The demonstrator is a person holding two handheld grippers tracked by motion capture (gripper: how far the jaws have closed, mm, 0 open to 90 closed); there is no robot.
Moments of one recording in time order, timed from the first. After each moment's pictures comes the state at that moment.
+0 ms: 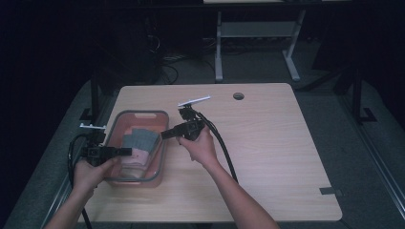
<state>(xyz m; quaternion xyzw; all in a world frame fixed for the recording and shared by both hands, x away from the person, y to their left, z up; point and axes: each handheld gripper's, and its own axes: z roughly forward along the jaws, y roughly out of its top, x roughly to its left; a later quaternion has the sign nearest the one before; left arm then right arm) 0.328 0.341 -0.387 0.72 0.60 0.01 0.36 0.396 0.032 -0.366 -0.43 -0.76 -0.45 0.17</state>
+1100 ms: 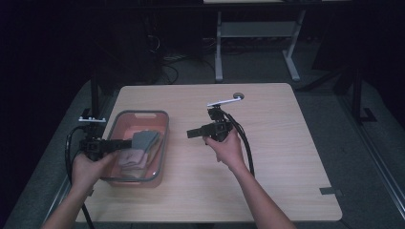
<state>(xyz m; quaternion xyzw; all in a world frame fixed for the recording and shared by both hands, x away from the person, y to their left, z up) 0.327 0.326 -0.353 0.73 0.58 0.07 0.36 0.389 -0.044 -0.367 -0.47 -0.75 -0.44 0.14</state>
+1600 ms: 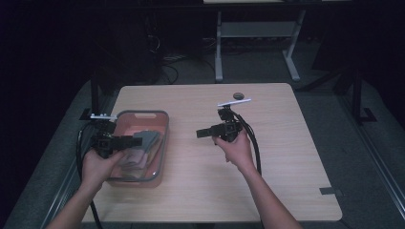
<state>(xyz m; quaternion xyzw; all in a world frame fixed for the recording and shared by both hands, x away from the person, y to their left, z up) 0.332 0.296 -0.345 0.75 0.54 0.07 0.37 0.388 -0.069 -0.368 -0.49 -0.74 -0.44 0.13</state>
